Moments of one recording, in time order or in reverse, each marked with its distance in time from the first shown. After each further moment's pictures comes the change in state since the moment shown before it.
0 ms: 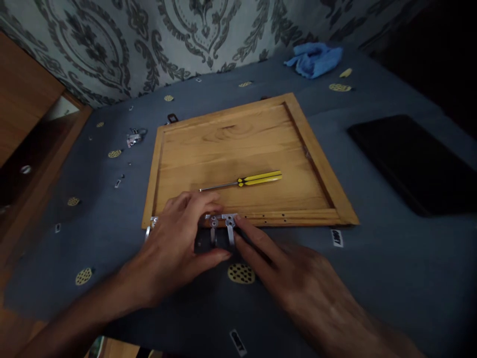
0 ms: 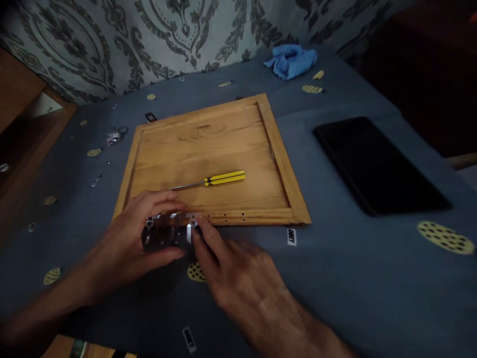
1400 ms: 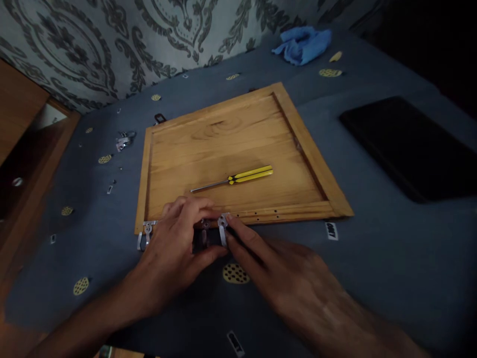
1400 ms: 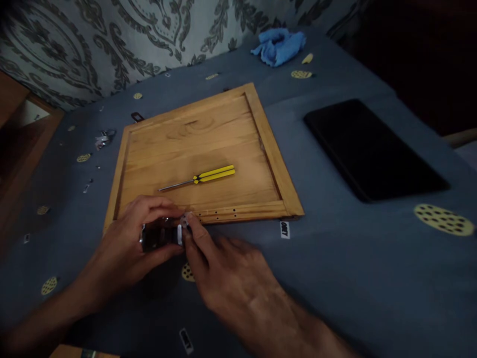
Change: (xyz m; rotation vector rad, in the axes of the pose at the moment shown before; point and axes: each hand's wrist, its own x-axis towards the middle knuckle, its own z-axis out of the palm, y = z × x) left_hand 0.004 0.005 0.012 0.057 -0.004 -0.021; right_hand -0.002 -0.003 0.005 0.050 -0.010 0.023
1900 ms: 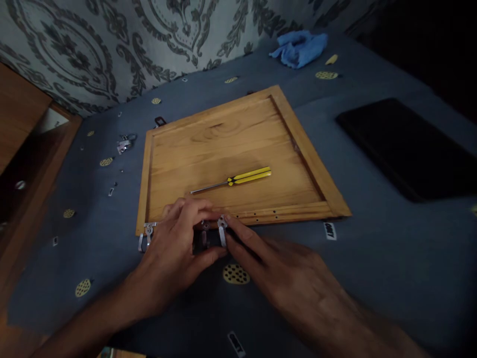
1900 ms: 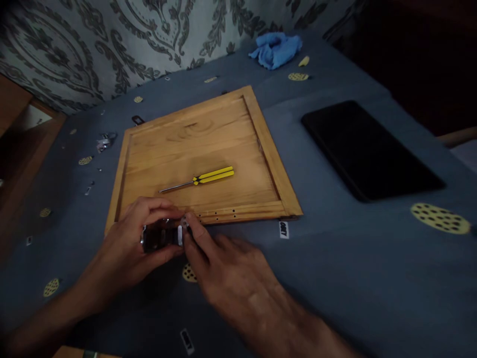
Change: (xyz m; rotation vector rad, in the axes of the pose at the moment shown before) left_hand -0.001 0.000 0.000 0.017 0.014 -0.019; right_hand 0.003 0.000 -0.002 0.034 -0.021 0.042
